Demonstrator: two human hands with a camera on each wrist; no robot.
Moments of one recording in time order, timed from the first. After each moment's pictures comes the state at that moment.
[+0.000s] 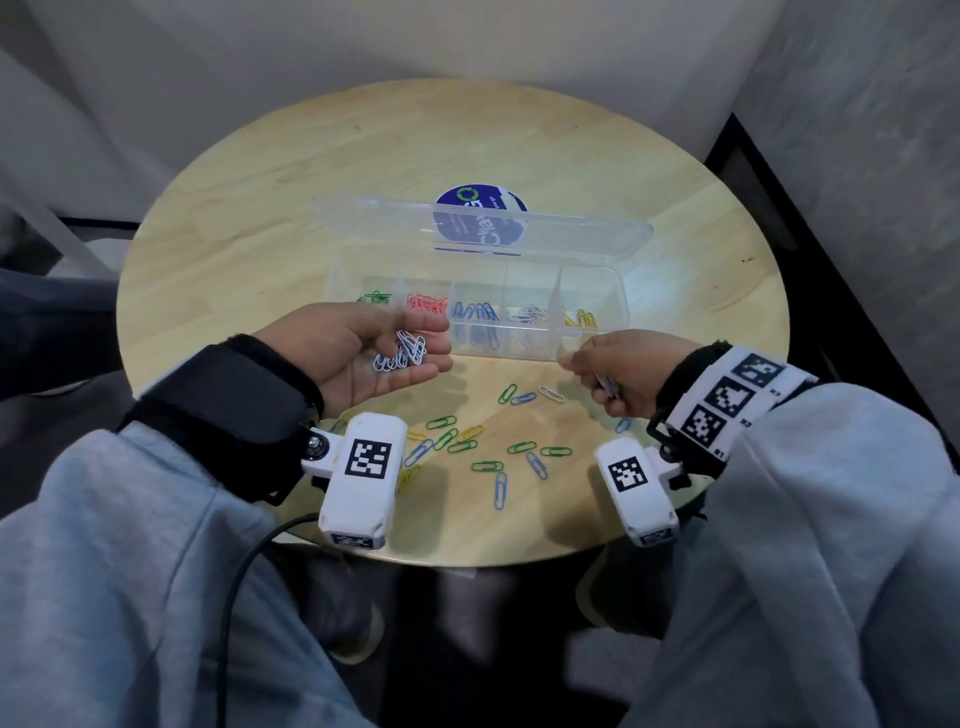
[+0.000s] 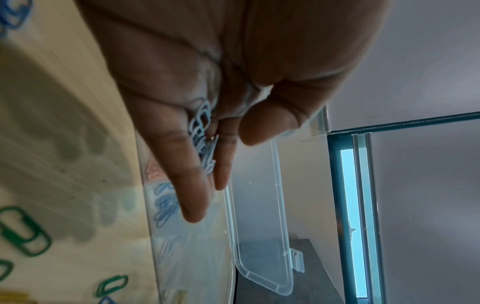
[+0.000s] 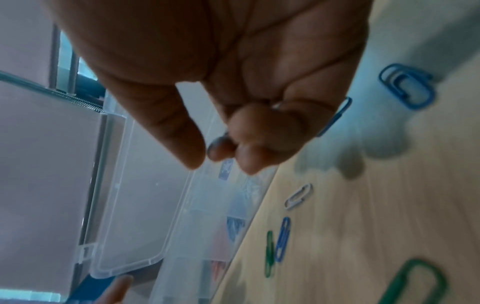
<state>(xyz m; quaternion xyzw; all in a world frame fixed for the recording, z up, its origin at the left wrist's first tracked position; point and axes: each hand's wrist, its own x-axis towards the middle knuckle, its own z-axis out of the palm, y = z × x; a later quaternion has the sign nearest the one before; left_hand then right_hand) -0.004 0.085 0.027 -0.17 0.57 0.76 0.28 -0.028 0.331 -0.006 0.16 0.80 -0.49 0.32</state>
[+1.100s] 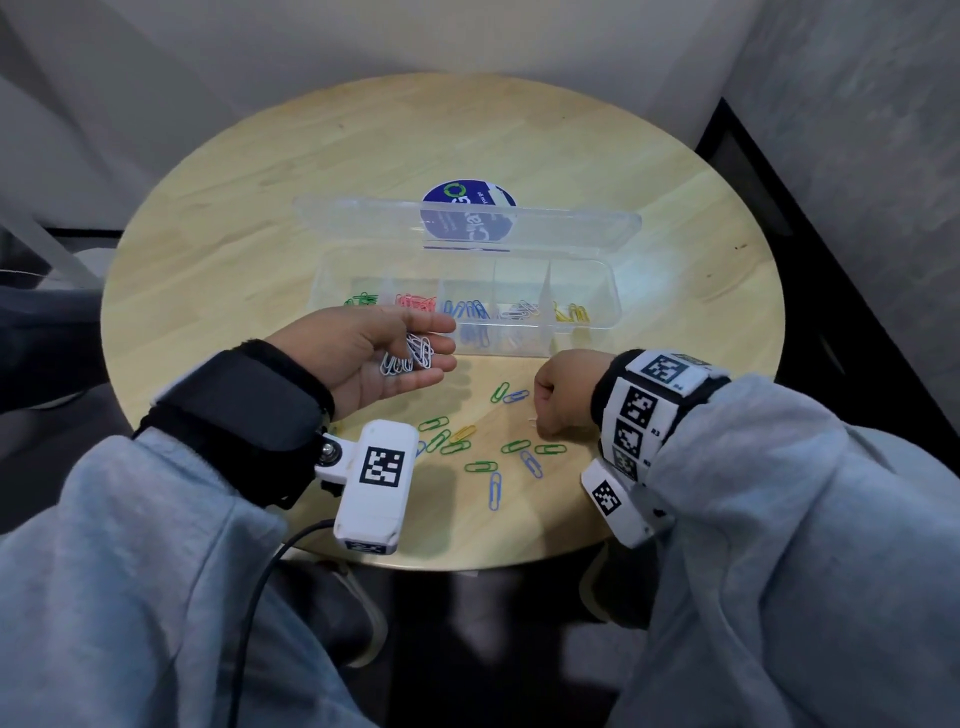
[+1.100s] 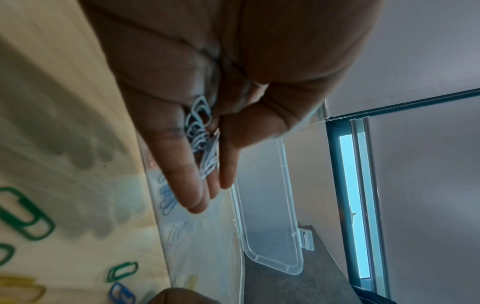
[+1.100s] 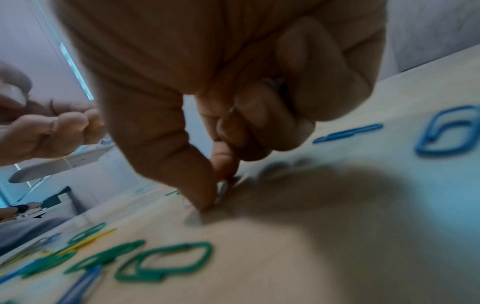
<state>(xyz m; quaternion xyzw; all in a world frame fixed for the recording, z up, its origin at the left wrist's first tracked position) -0.007 0.101 0.022 -0.15 0.61 0.73 0.27 -0.026 0.296 -0.015 -0.09 0.93 -0.05 0.35</state>
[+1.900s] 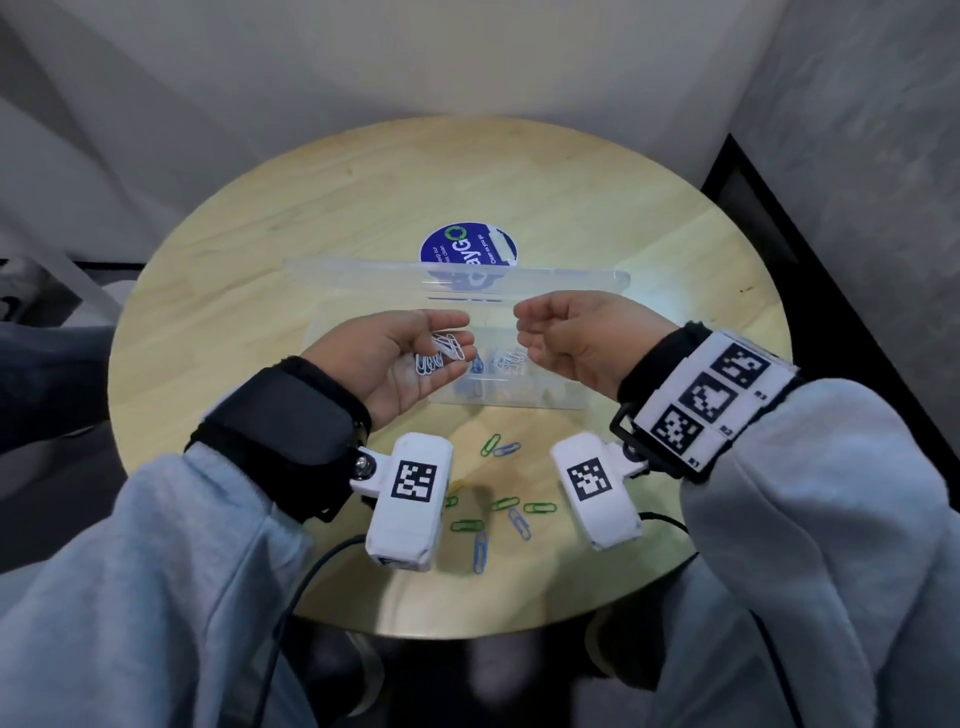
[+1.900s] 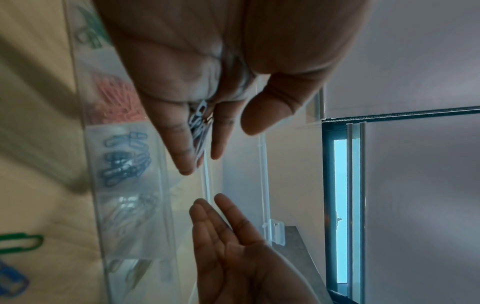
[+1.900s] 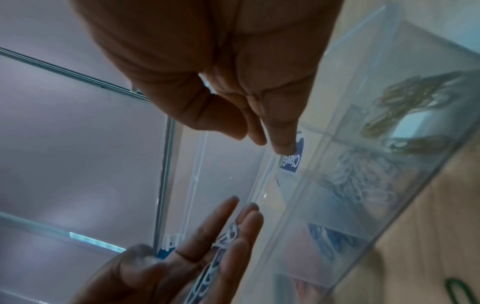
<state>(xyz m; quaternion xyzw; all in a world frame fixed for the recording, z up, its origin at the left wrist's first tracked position) -0.042 0.135 0.032 -0.16 0.55 0.79 0.22 -0.067 0.313 0.026 0.06 0.72 -0.65 0.24</state>
